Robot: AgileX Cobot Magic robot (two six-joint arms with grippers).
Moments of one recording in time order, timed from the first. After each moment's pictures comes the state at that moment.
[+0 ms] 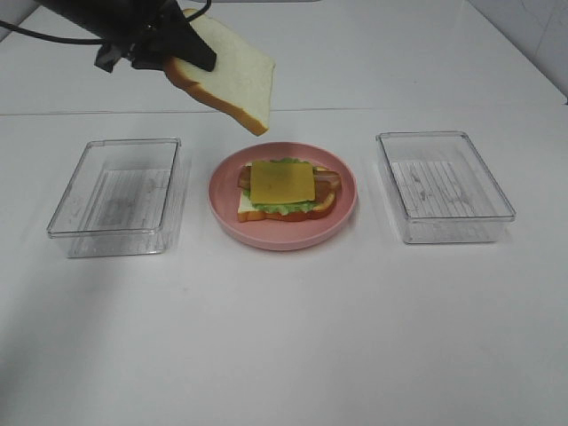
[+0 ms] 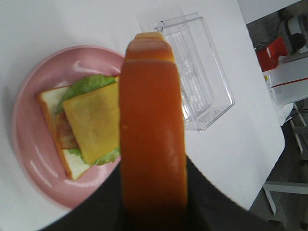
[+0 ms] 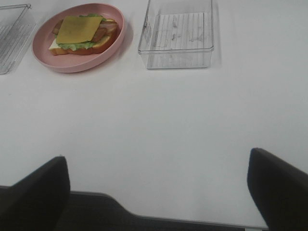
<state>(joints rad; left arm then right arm) -0.17 2.07 -1.74 -0.94 1.00 0.43 0.03 0.00 -0.45 0.15 1.11 -0.04</state>
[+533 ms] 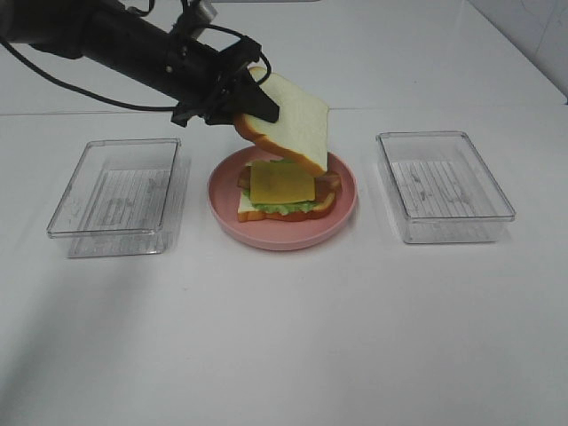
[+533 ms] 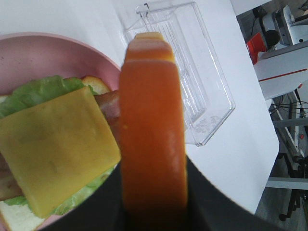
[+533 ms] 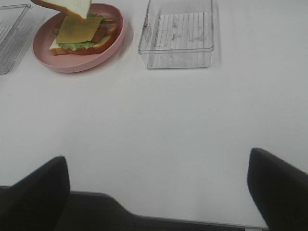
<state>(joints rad) -0.29 2.24 -1.72 -1.12 0.86 0.57 0.03 0.00 -0.45 0.15 1.11 -0.04</state>
